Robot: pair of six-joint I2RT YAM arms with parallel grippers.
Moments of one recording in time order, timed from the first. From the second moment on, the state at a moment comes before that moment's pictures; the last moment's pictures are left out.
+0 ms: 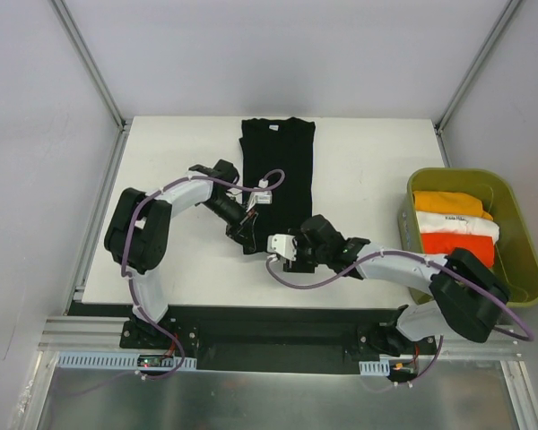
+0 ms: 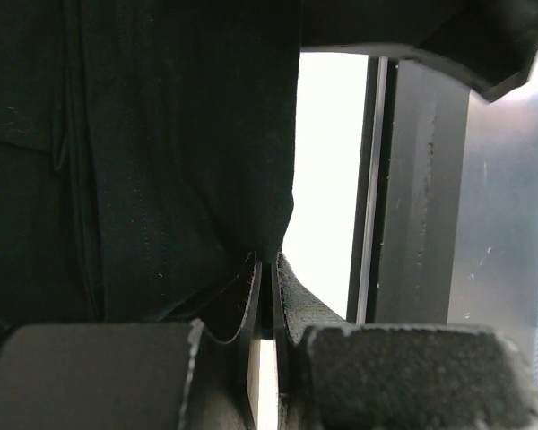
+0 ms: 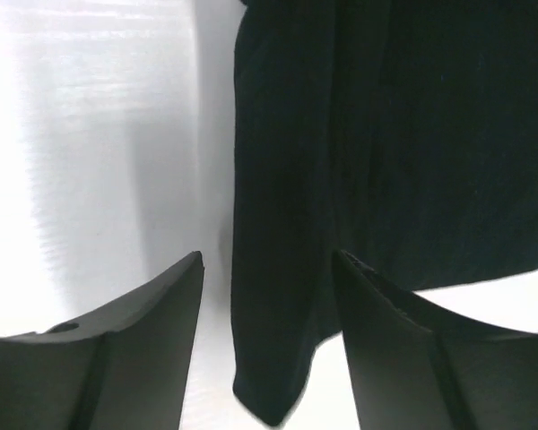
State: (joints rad) left arm -0.42 1.86 1.25 -0.94 1.01 0.74; right arm 0.89 1.37 0.64 -0.07 -0.13 -0.72
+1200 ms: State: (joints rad) left arm -0.52 1.19 0.53 -0.11 0.54 0.61; right arm 0.76 1.58 0.92 -0.41 -0.36 -0.73
